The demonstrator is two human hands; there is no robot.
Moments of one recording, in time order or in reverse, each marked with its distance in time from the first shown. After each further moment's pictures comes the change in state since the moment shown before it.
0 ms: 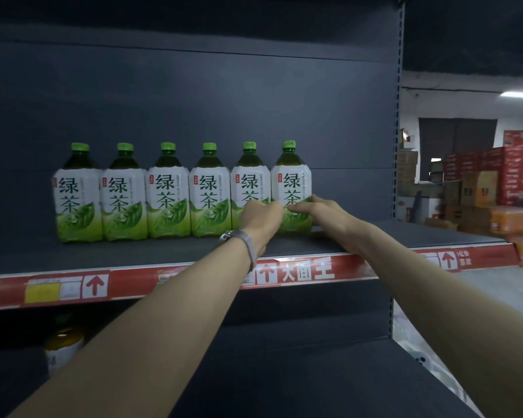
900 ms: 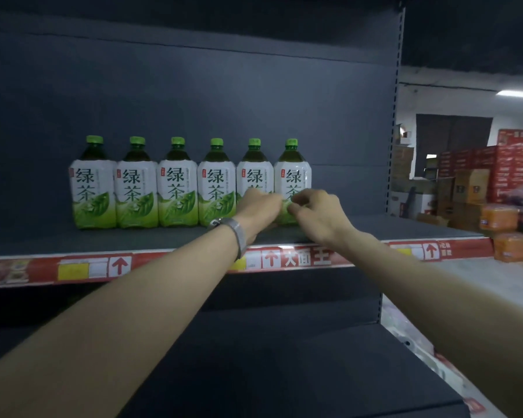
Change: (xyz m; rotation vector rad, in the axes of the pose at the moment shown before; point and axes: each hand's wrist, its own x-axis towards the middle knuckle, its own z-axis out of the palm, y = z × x) left_hand -0.025 0.015 -0.038 0.165 -0.144 0.075; right_hand -0.059 -0.032 0.031 -0.476 0.242 -0.183
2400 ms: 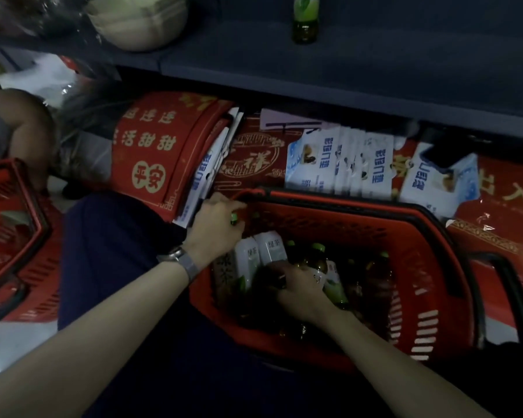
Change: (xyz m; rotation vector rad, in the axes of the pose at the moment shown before) left_hand -0.507 -0.405 -0.189 0.884 0.000 -0.617; right_hand -0.585 0.002 0.313 0.302 -1.347 0.059
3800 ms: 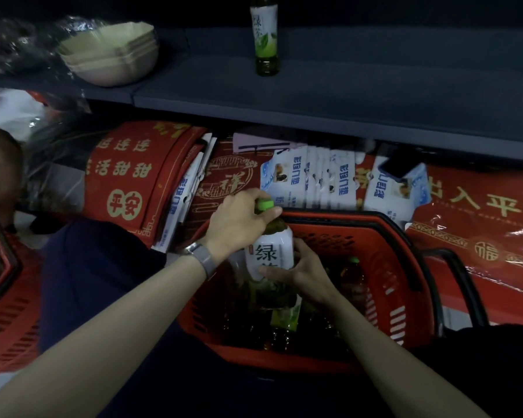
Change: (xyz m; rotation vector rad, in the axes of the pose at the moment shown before) left_hand 0.016 0.097 -0.019 -0.230 -0.024 0.120; right_hand -0.005 0.012 -0.046 0.809 0.271 -0.038
